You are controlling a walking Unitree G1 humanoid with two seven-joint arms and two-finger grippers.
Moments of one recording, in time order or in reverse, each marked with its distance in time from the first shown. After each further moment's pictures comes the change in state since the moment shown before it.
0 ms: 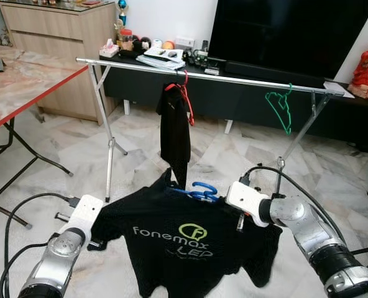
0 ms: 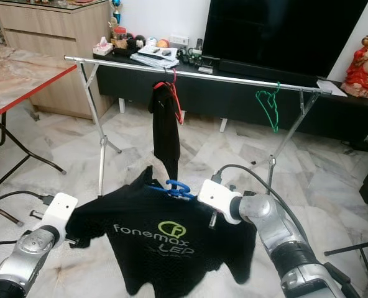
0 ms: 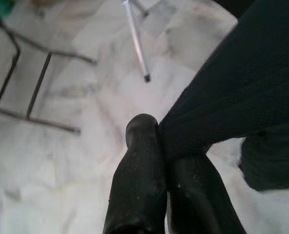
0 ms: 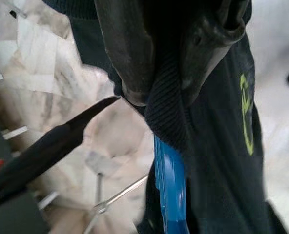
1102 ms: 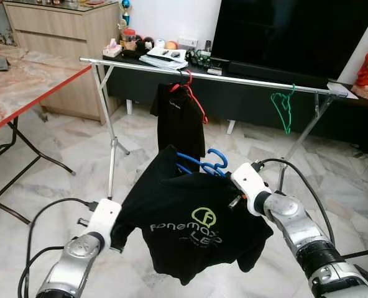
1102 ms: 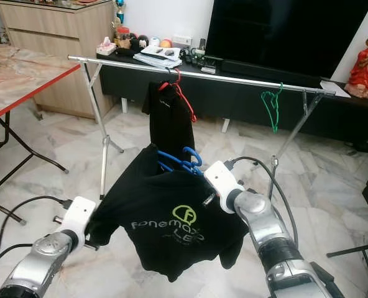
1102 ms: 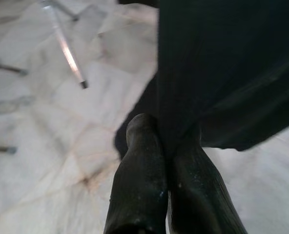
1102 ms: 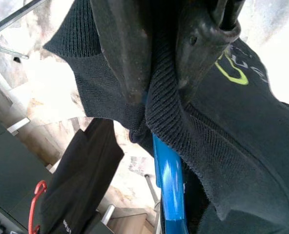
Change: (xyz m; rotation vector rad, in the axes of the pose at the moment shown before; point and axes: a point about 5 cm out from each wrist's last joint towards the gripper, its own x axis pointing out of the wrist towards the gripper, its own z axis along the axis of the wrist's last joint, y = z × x) left arm -0.015 -0.052 0.018 0.022 -0.053 -0.349; right arm 0.007 -0.010 -0.003 0.253 -0.017 -0.255
